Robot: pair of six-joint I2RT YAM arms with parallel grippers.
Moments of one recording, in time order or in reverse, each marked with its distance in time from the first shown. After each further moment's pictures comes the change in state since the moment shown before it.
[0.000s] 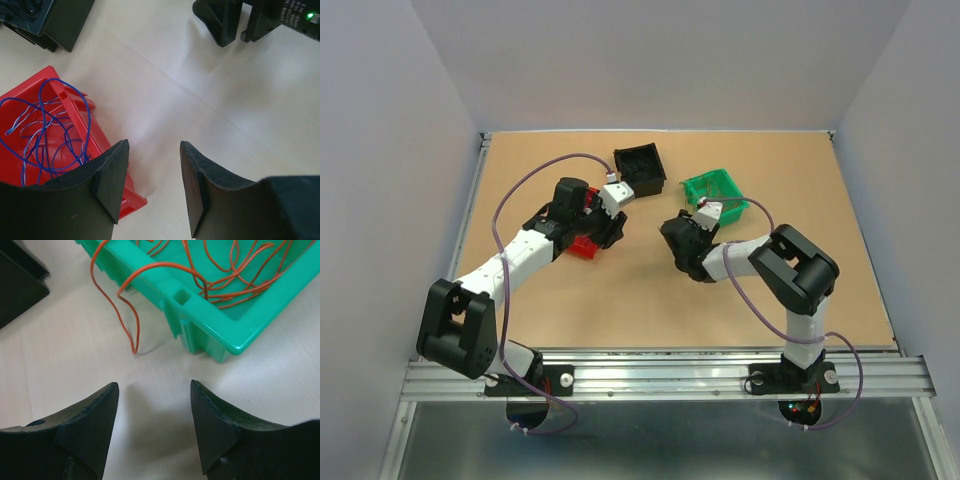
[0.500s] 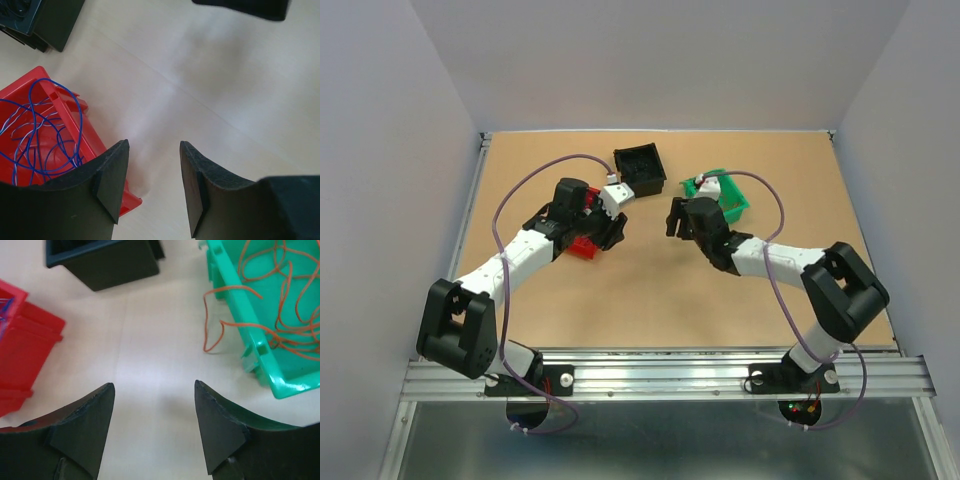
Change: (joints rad) left arm 0.000 0.000 0.000 -0.012 0.027 0.000; right arm -0.105 -0.292 -0.009 -0.084 -0.535 -0.312
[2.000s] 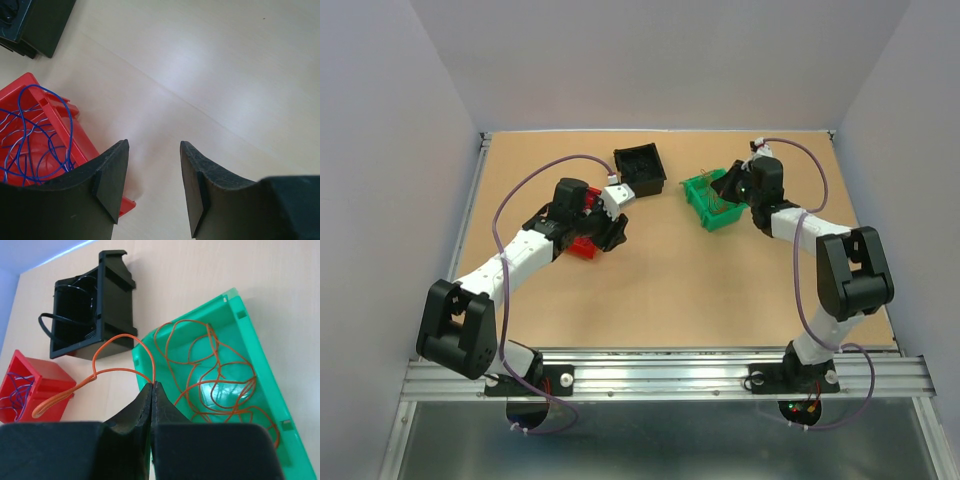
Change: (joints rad) left arm 0.000 -0.003 0.000 -0.004 0.044 0.000; right arm -0.445 0.109 0.129 0.076 -0.555 0.053
